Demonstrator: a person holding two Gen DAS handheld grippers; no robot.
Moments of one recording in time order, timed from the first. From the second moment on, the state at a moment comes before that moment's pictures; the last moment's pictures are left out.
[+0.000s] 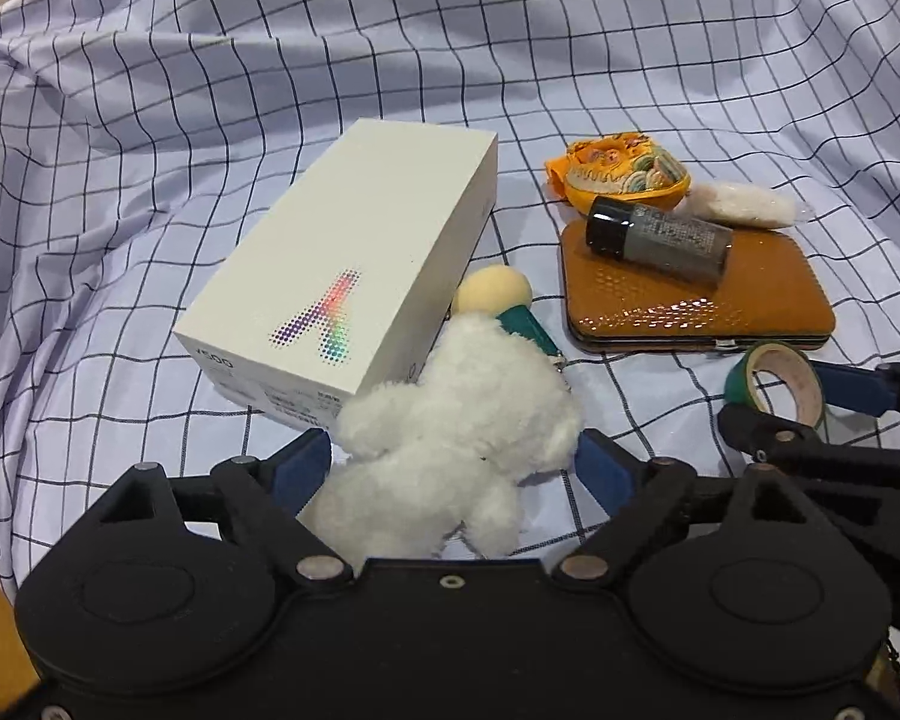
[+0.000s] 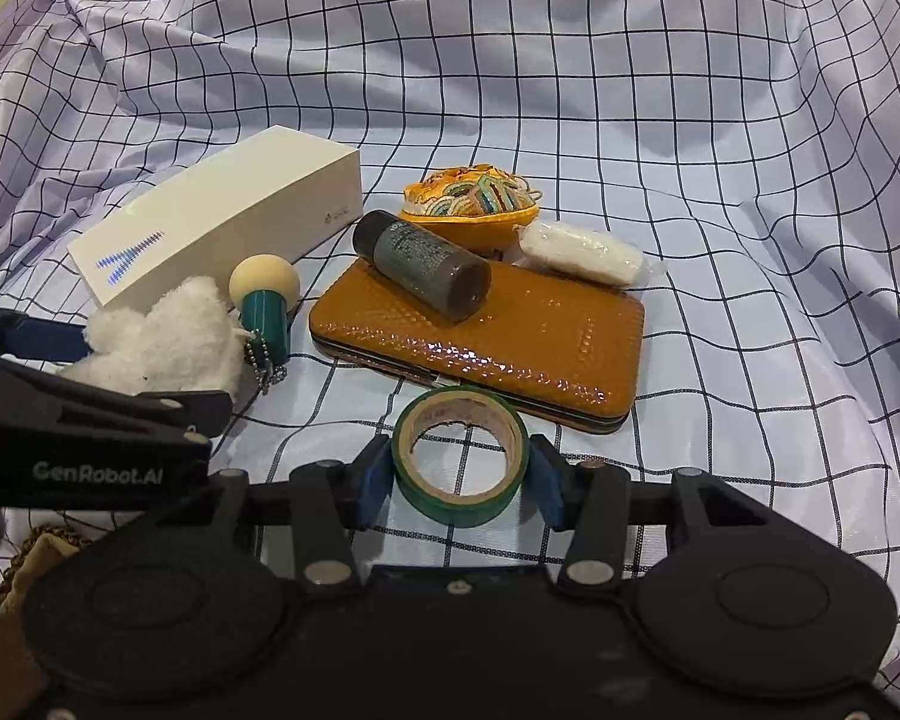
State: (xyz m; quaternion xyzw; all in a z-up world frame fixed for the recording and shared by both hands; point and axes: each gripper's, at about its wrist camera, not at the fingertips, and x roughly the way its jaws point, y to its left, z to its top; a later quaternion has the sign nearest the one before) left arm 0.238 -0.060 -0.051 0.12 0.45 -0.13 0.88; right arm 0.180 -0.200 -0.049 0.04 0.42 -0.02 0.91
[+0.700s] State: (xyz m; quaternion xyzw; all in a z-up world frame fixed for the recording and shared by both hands) left arm 0.234 -0.044 -0.053 0.07 0.46 -0.13 0.87; right arm 0.177 -0.200 -0.047 0.03 0.42 -0.03 0.91
